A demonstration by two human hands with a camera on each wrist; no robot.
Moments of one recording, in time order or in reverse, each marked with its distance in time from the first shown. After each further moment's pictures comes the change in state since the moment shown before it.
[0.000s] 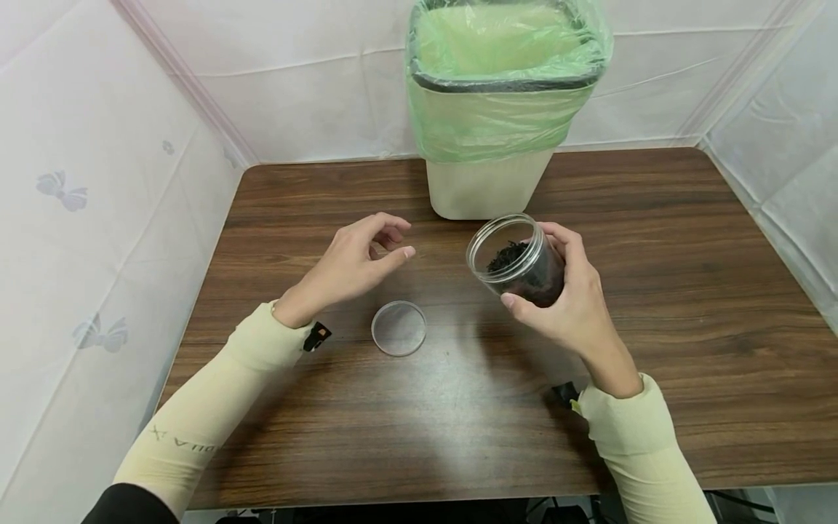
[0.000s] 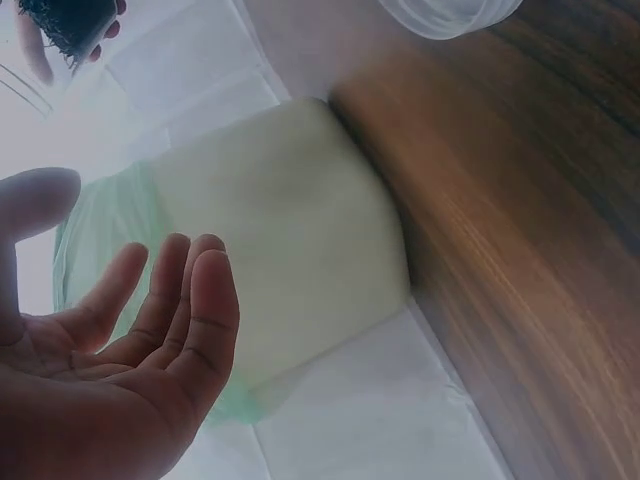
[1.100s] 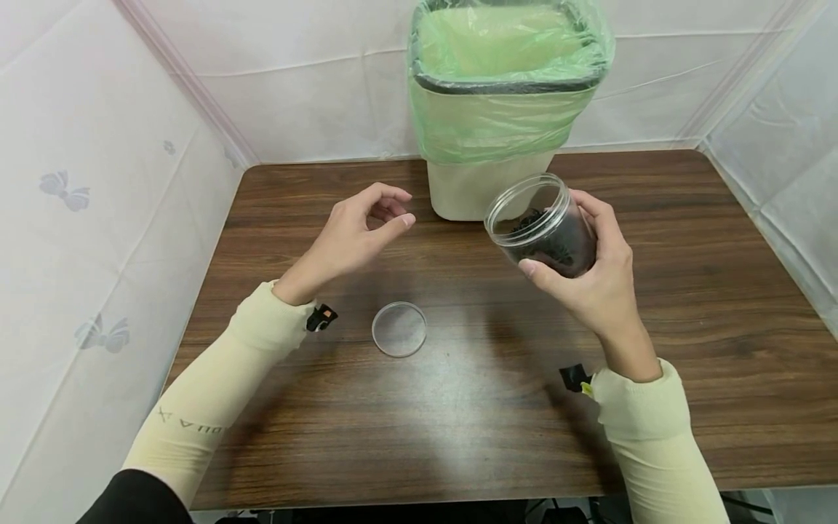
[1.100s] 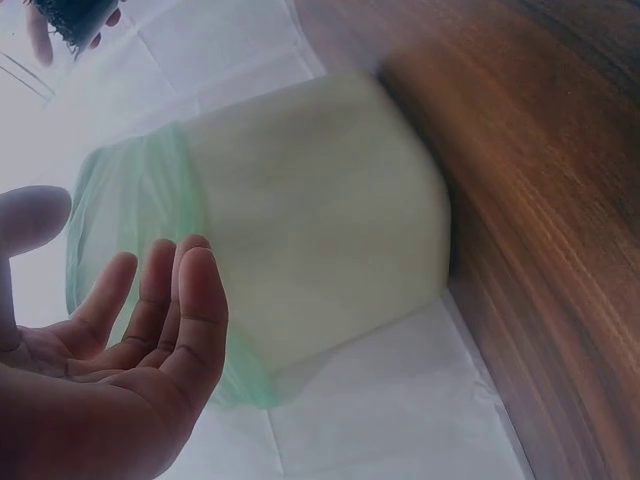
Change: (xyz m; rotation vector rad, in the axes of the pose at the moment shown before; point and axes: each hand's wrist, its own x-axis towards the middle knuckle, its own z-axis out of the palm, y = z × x) left_hand 0.026 0.012 -0.016 -0.147 0.071 -0.063; right_hand 0.028 -0.018 -0.012 0.140 0.187 -0.074
